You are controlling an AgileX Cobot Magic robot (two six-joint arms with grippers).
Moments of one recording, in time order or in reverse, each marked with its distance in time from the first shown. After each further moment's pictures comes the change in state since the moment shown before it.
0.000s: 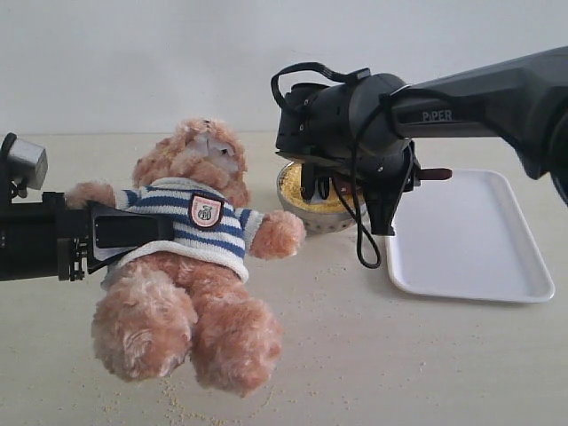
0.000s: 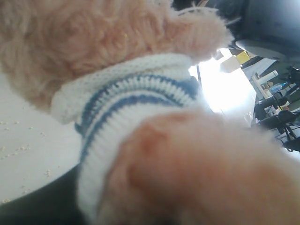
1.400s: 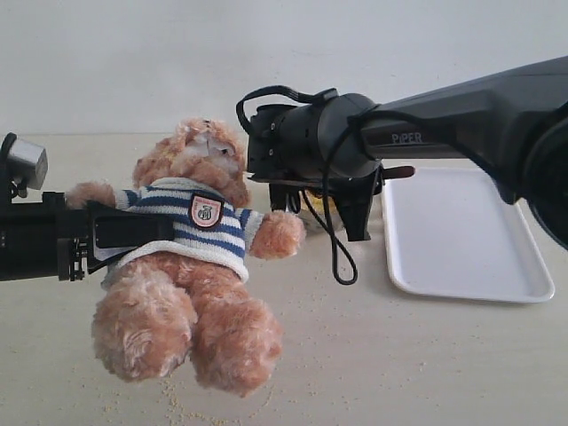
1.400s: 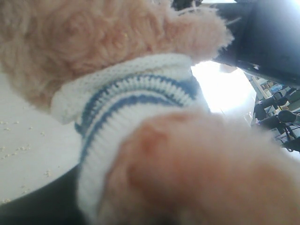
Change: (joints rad) left arm 0.000 0.000 0.000 0.000 0.000 0.000; right arm 0.077 0.017 0.000 -0.056 -0.064 -0.033
